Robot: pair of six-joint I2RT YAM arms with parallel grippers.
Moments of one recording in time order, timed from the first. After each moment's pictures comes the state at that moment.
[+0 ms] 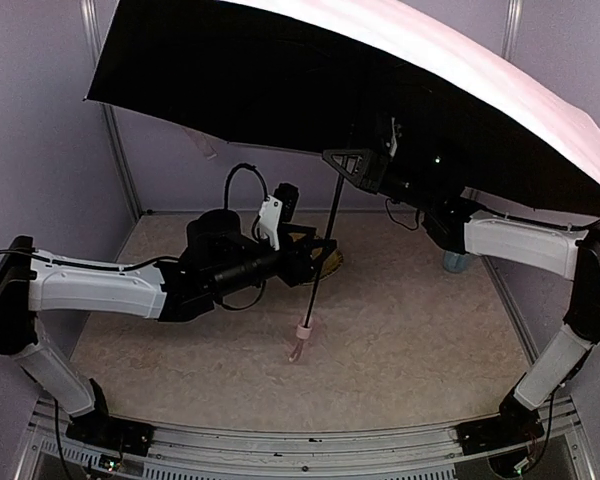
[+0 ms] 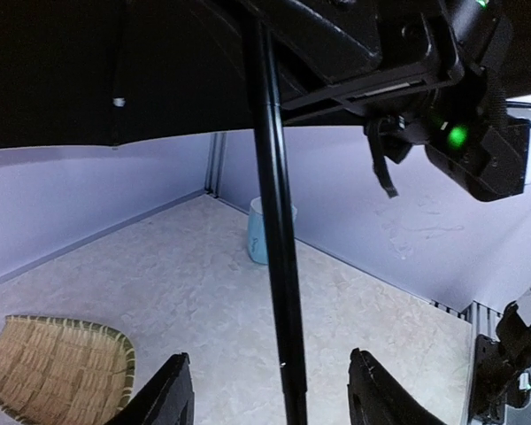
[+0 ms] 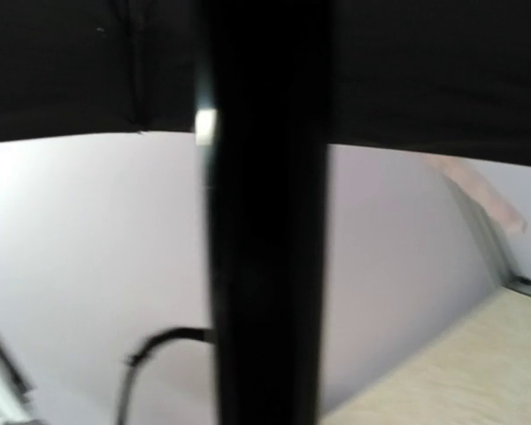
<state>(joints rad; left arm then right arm) -1.00 1.58 1.01 0.54 -0.02 -0.17 0.61 1.61 1.25 0.68 -0.62 0.69</state>
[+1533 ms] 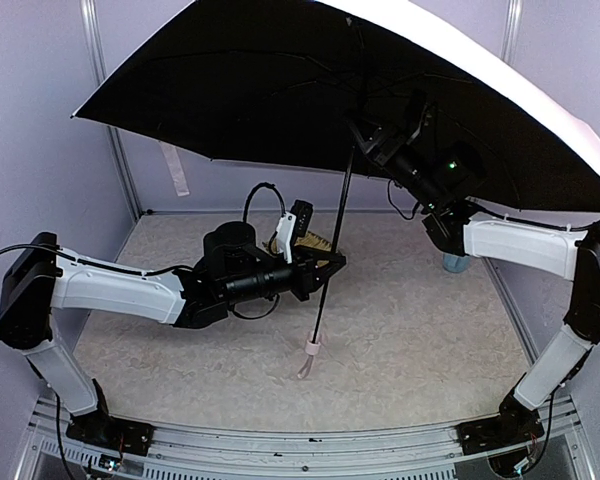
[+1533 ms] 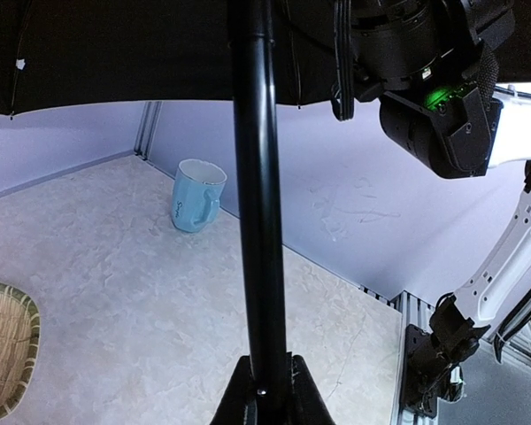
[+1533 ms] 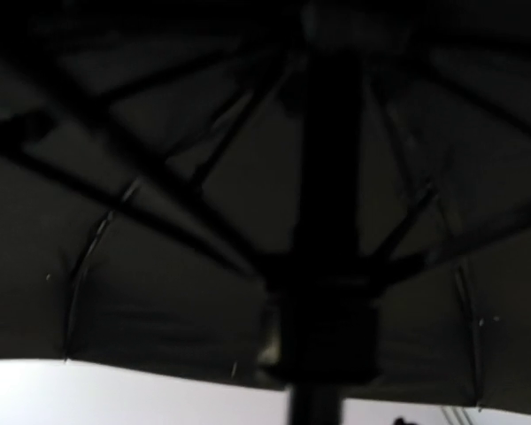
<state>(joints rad) -1.01 1.68 1.01 0.63 0.16 -0.35 0.61 1.61 1.24 0.98 -0.33 0.78</state>
